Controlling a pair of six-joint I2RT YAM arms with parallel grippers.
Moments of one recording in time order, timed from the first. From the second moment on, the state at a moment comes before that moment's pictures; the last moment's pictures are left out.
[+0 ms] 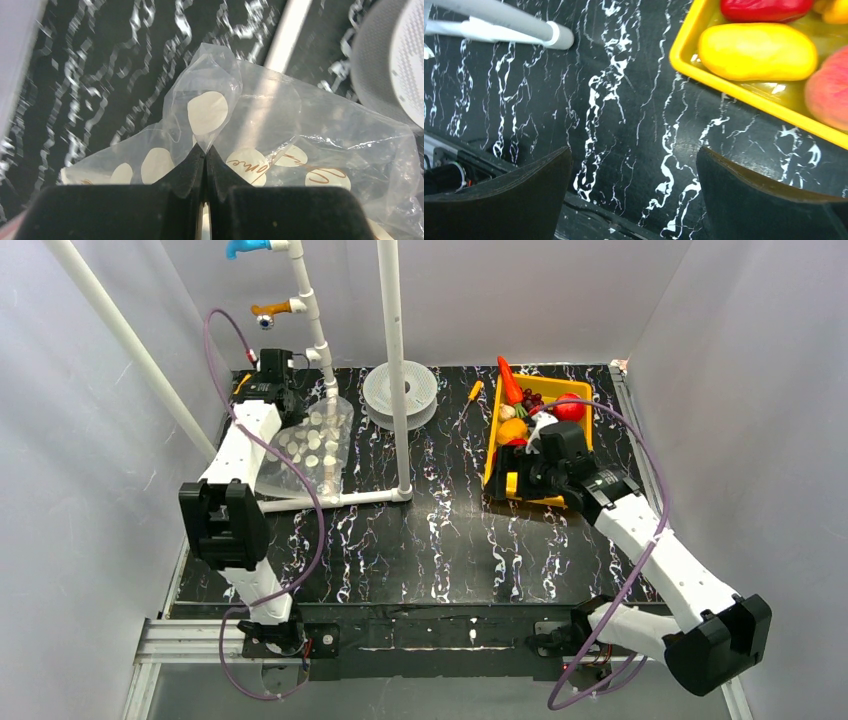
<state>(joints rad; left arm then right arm) -0.04 1.78 1.61 -0.70 -0.34 -0.29 0.46 1.09 1.02 -0.66 -0.13 0.39</state>
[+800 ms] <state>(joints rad) -0.07 1.16 0.77 -0.63 0.32 -1.37 1.13 1.06 0.63 -0.08 0.02 0.47</state>
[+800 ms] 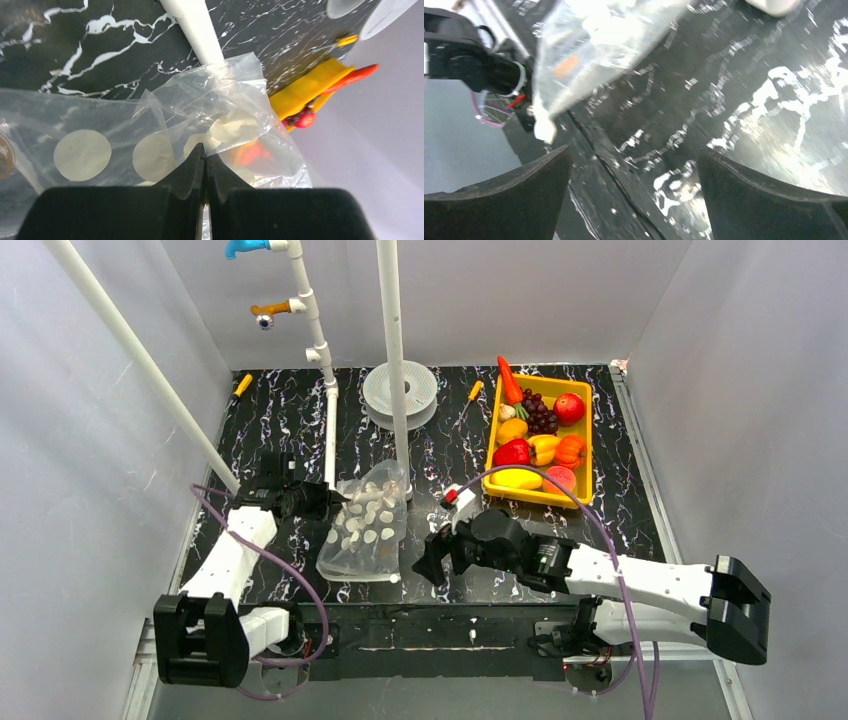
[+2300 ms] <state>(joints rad) -0.75 0.85 1.04 -0.90 0.04 -0.35 0.88 1.39 1.00 -0.04 -0.56 0.86</state>
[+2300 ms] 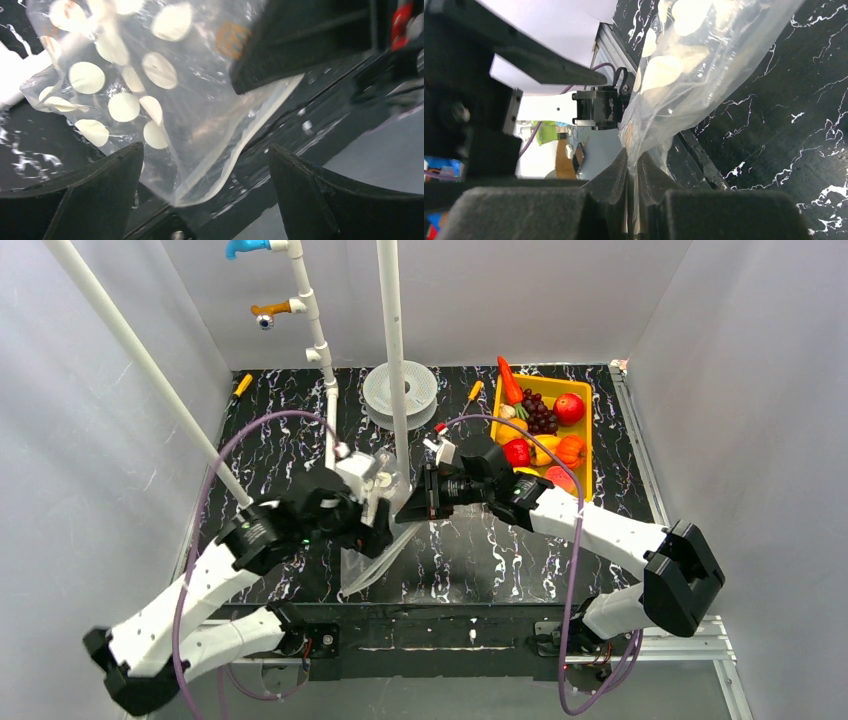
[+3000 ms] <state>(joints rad) -1.43 1.20 1.15 -1.15 -0.85 -0.40 0.82 1.40 0.95 0.01 -0.60 1.00</state>
